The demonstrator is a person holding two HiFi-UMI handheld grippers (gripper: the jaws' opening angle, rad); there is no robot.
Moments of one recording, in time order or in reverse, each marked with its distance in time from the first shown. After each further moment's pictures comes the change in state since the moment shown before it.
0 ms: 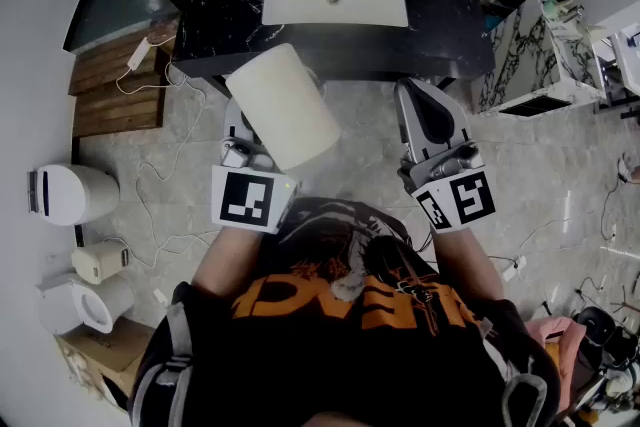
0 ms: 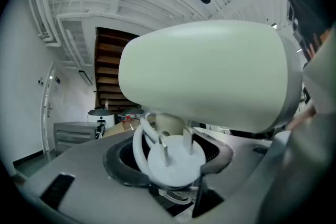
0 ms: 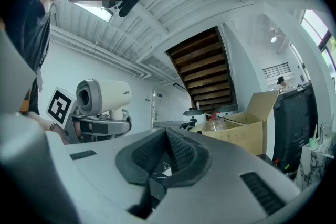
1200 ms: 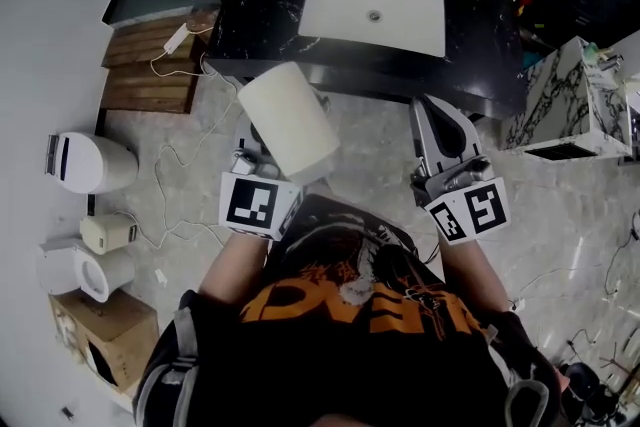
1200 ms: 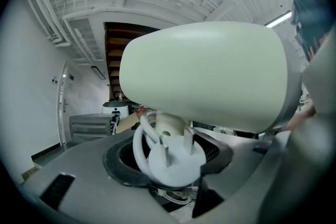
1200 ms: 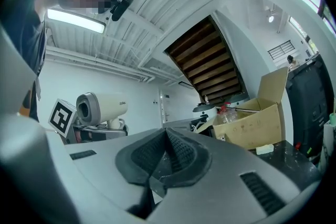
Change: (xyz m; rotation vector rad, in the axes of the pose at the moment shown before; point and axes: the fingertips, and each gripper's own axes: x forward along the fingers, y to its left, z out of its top) left arm 0.006 0.032 -0.038 0.012 0.128 0.132; right arm 0.033 -0.026 -0.024 0.144 -0.007 0.119
